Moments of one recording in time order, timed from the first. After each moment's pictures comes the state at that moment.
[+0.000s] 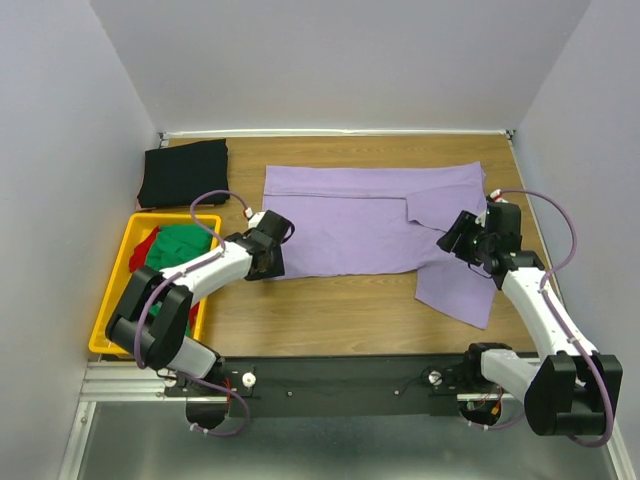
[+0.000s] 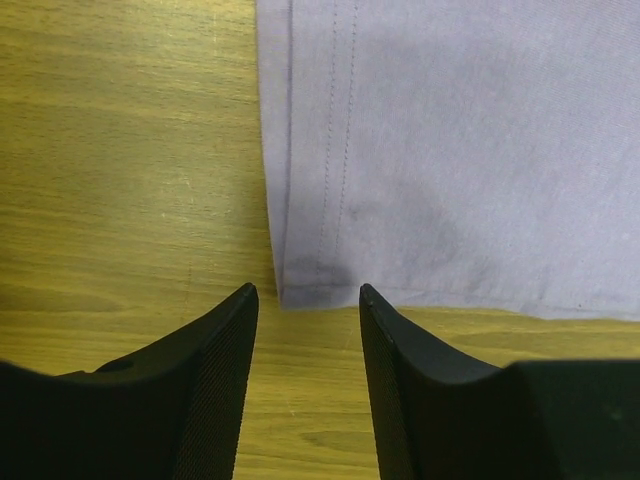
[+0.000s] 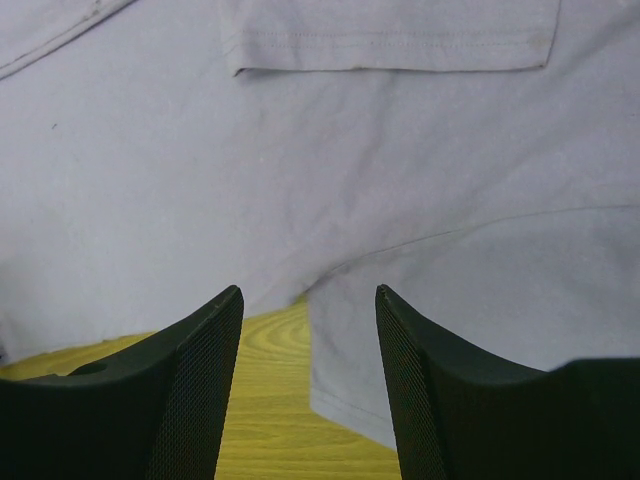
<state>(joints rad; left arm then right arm) -0.53 1.46 0.80 -0.49 -0.26 -0.64 -0.01 1.06 0.68 -0.37 -0.13 0.44</state>
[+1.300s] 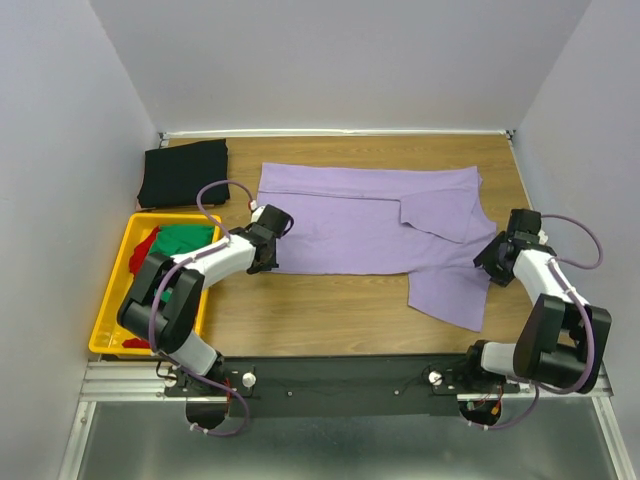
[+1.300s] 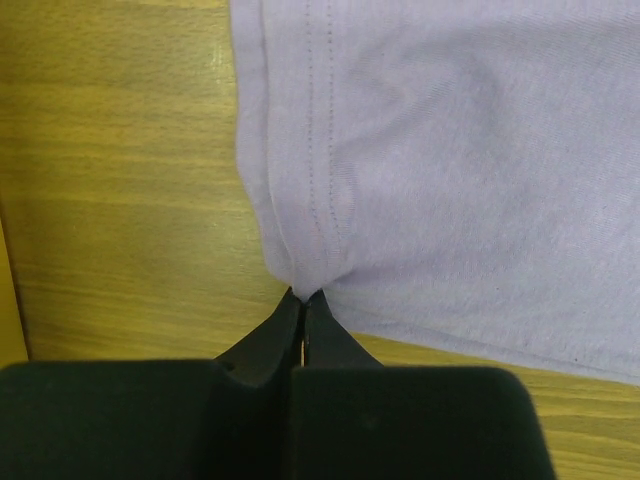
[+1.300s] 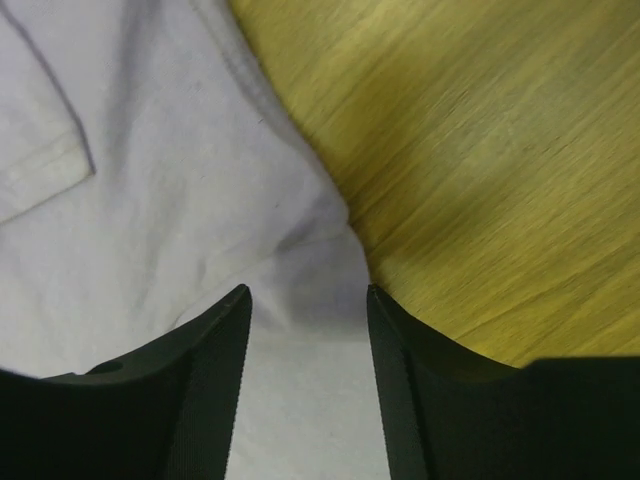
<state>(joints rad) -0.49 1.56 0.84 -0.43 -0.34 -0.47 -0.28 1.29 0.68 -0.47 0.10 0.51</state>
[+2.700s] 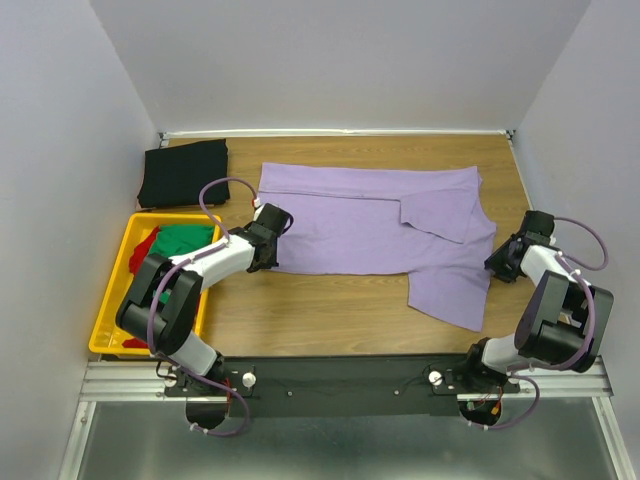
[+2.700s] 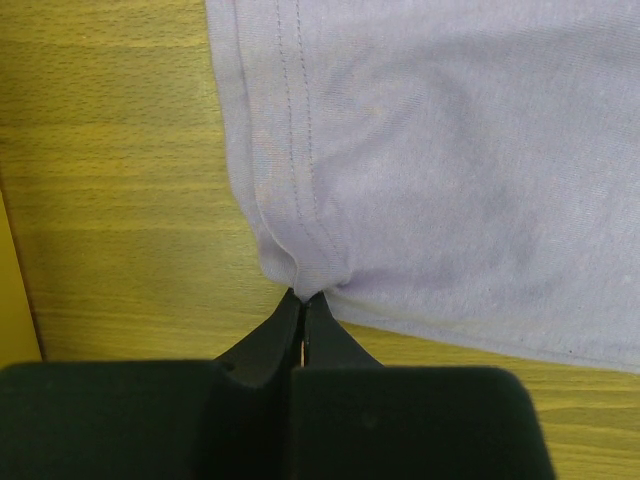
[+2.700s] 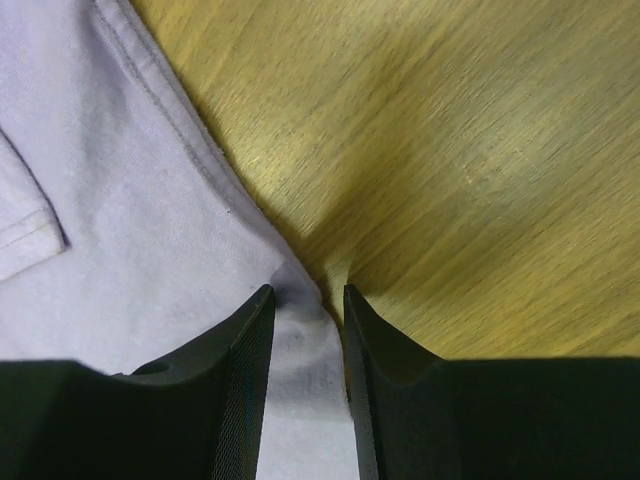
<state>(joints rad) -0.48 1.55 0.84 -0.40 -0.33 -0.39 -0.41 1.42 0.70 -0.35 0.02 0.44</state>
